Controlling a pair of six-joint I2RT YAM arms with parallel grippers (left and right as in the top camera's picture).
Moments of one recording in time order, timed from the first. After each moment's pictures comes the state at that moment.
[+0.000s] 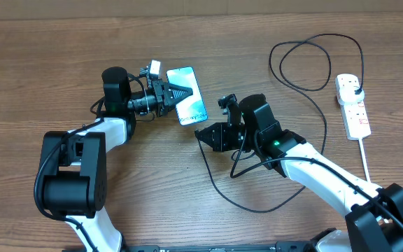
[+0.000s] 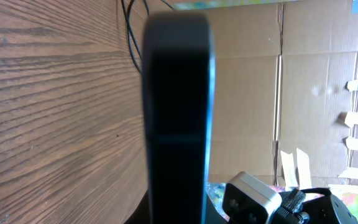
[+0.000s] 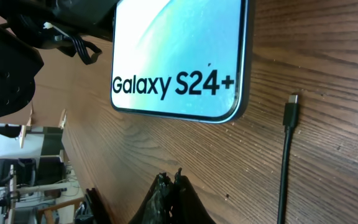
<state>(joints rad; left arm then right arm) -0.06 1.94 0.92 0.63 1.20 -1.12 0.54 1.54 0.82 -0.01 -0.60 0.61</state>
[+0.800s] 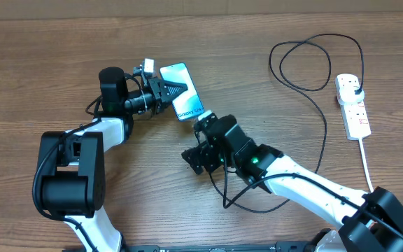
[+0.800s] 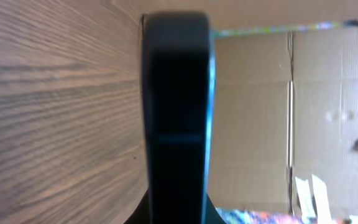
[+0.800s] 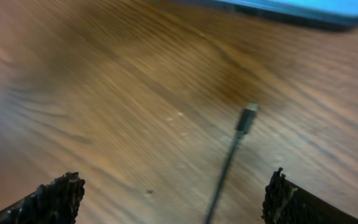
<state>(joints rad) -0.04 1.94 0.92 0.62 1.09 -1.10 0.77 1.55 0.82 -0.10 -0.12 0.21</state>
